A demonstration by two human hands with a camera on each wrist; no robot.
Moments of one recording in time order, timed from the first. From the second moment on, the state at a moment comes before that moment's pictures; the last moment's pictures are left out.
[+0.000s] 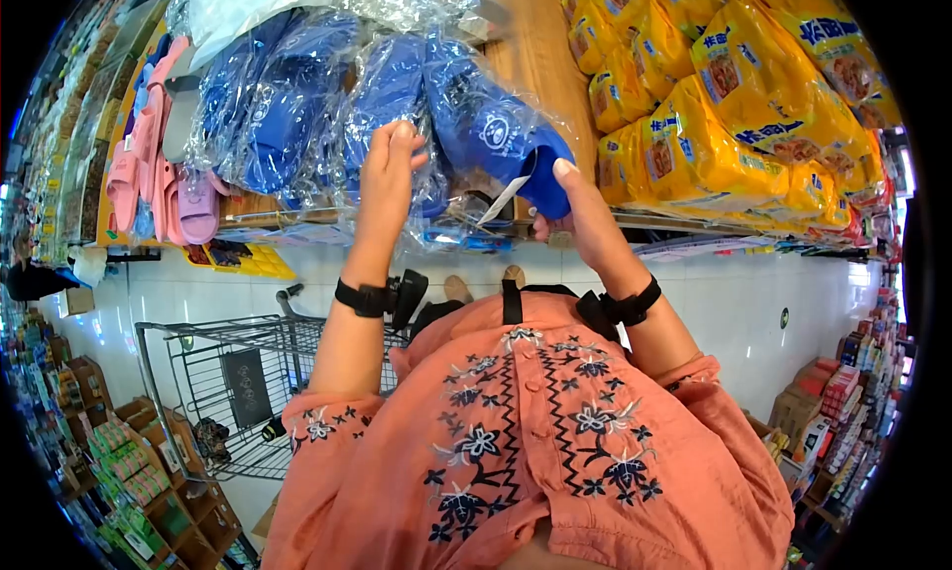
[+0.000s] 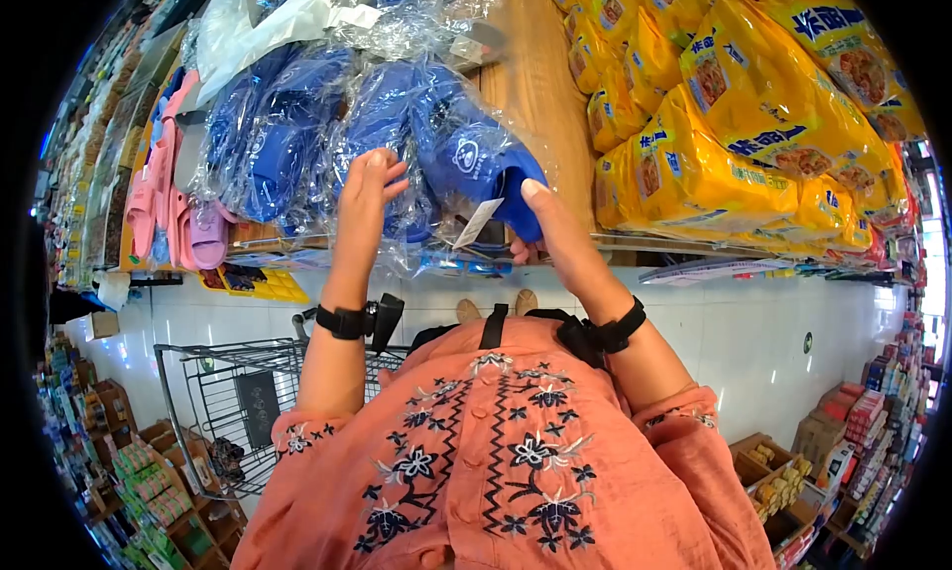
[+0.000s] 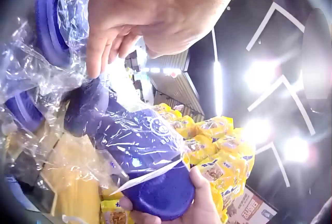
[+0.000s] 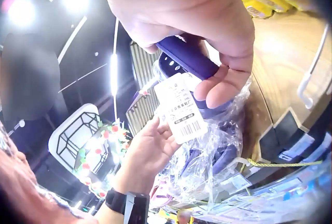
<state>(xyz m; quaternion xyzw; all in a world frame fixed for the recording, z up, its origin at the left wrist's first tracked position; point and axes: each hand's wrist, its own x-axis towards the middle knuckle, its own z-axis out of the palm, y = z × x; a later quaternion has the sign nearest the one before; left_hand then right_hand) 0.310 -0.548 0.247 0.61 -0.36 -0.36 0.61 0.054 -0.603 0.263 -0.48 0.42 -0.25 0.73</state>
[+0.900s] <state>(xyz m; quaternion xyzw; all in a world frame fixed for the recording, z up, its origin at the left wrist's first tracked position) 0.223 -0.554 0.257 0.58 -0.42 -0.51 0.47 0.017 -0.637 0.252 -0.24 0.28 -0.30 0.88</state>
